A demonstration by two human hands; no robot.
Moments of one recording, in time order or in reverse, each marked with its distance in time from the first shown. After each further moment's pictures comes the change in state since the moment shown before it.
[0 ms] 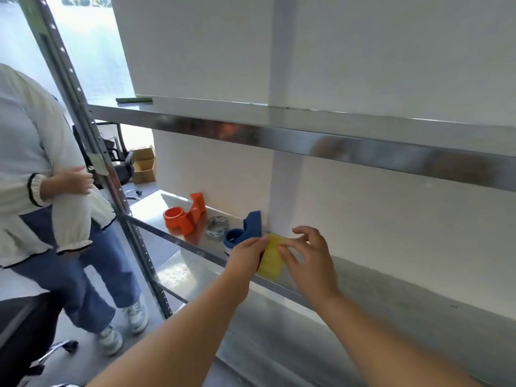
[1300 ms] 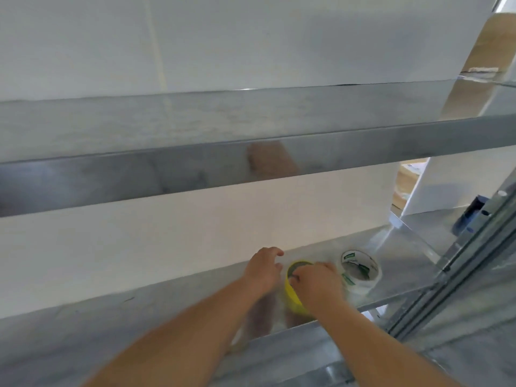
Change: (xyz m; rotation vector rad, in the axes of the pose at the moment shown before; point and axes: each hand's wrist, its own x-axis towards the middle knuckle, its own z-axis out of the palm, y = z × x) left_hand -0.150 -0.135 0.632 1.170 -0.879 0.568; right_hand -0.204 0.356 -0.466 -0.830 -0.145 0.857
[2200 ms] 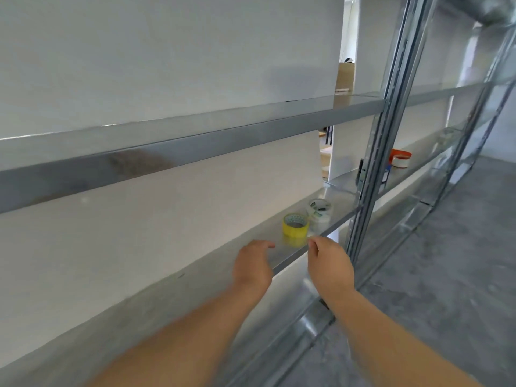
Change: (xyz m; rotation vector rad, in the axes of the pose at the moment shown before) left_hand -0.224 -0.108 -0.069 -0.060 0.181 0.420; right_hand -0.226 -0.174 -0.015 0.427 0.611 0.567
